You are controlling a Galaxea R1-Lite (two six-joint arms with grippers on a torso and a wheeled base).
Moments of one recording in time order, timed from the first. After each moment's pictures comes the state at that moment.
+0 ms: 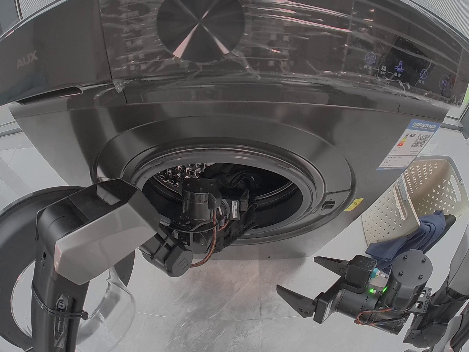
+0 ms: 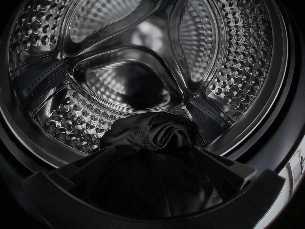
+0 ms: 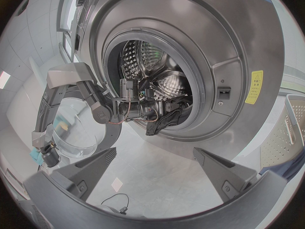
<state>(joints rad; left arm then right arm) -0.58 2.40 -1.19 -1.04 0.31 -0.14 0.85 1.86 -0.11 -1.54 -0.15 0.17</state>
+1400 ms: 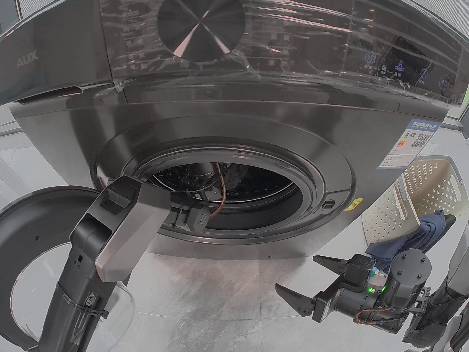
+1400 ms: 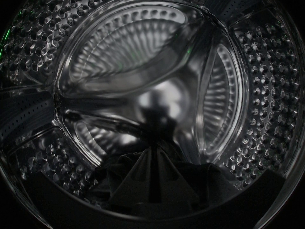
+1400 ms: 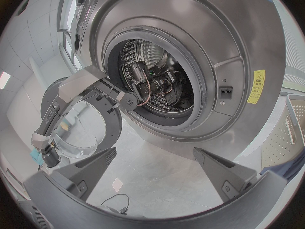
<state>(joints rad) -0.52 2.62 -1.87 -1.09 0.35 -0.17 0.85 1.87 -0.12 -1.54 -0.14 0.17</state>
